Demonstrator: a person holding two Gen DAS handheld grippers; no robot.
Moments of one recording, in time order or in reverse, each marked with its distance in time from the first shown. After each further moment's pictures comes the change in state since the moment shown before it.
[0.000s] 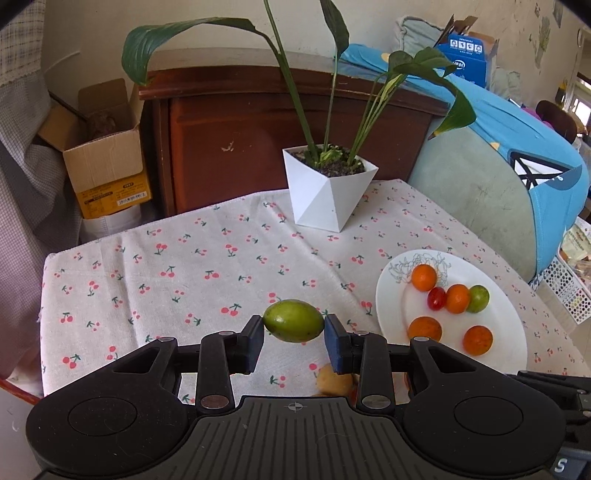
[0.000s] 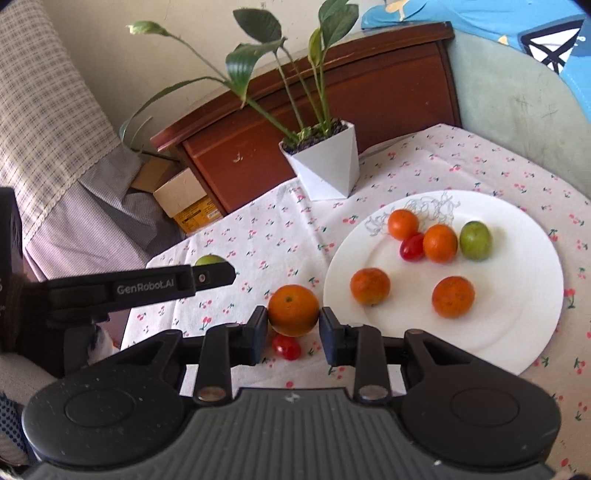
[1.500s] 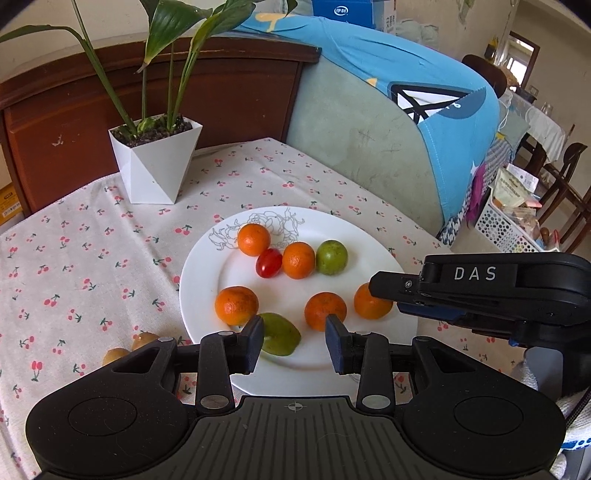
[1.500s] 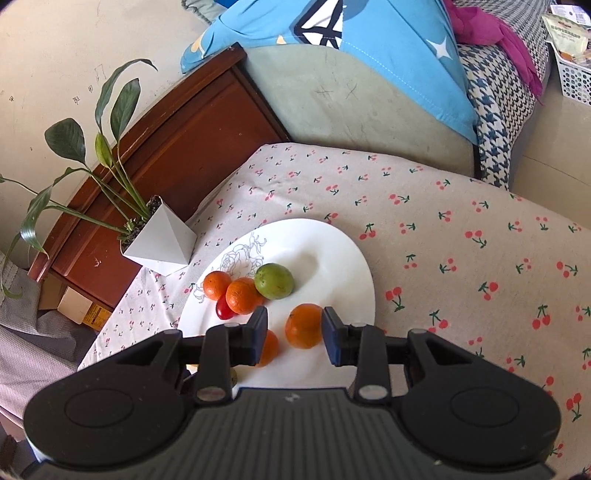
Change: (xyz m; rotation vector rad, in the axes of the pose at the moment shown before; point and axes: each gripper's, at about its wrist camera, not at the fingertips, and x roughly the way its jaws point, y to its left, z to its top) left arm 0.031 -0.120 -0.021 0.127 0.083 -0.197; right arm -0.036 -0.109 0.018 0.409 -0.073 -0.235
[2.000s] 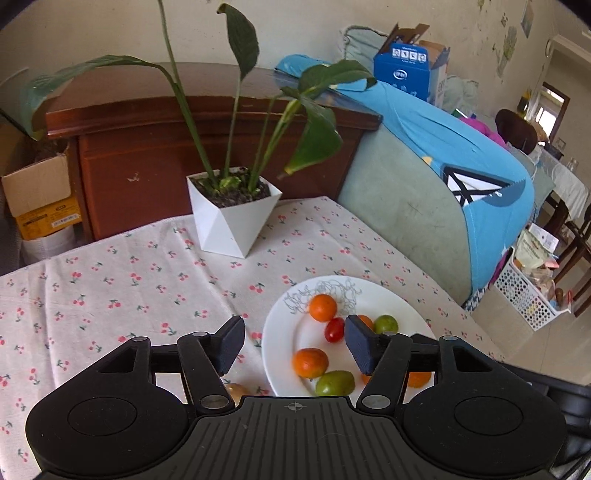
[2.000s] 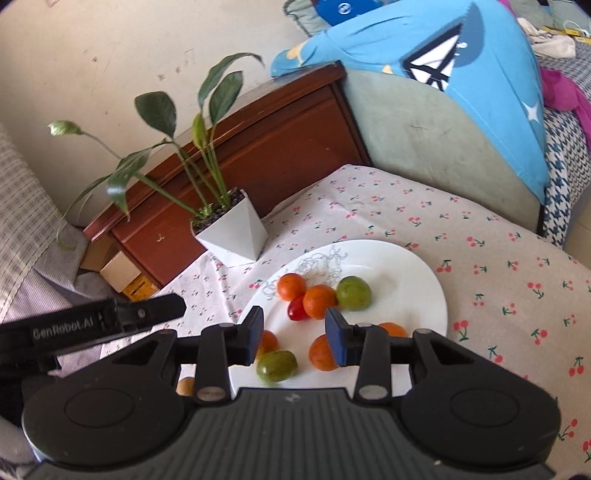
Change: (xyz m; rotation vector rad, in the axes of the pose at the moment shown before) left arm -0.047 0.054 0.033 -0.124 -0.115 0.073; right arm -0.011 0.045 -0.016 -0.253 -0.050 0.143
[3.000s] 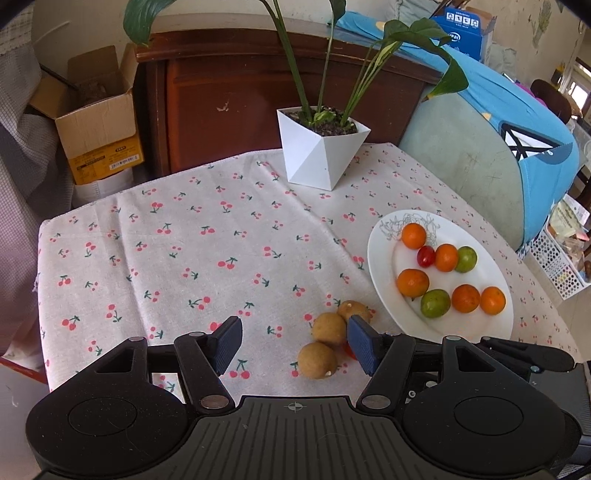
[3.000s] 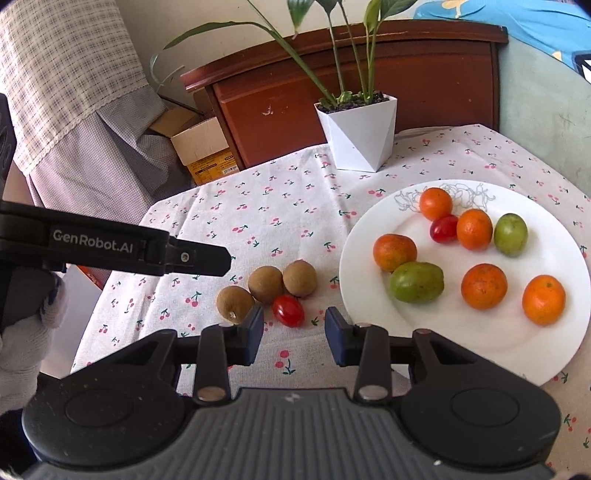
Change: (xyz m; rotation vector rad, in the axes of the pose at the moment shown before) left arm -0.014 0.072 -0.036 -0.009 0.153 0.097; right arm 0.049 0.074 -0.064 -0.350 0.190 0.125
